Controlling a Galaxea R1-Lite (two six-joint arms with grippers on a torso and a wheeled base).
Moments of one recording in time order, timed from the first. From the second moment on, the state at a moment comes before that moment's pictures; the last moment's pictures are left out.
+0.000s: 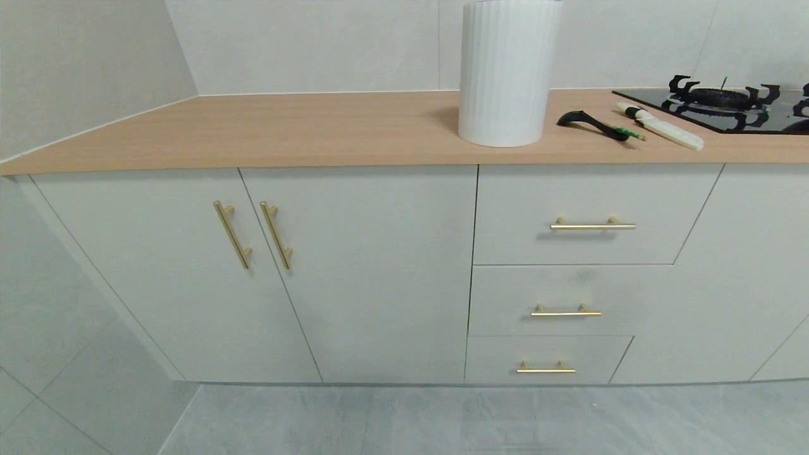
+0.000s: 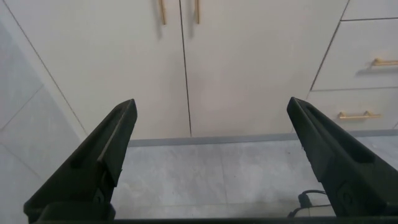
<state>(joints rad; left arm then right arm) 0.00 0.00 0.00 0.00 -0.05 0.02 0.00 0.00 0.00 0.01 0.01 0.01</state>
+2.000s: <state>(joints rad) 0.00 0.00 0.00 0.00 -0.05 0.02 0.00 0.00 0.00 0.01 0.01 0.00</state>
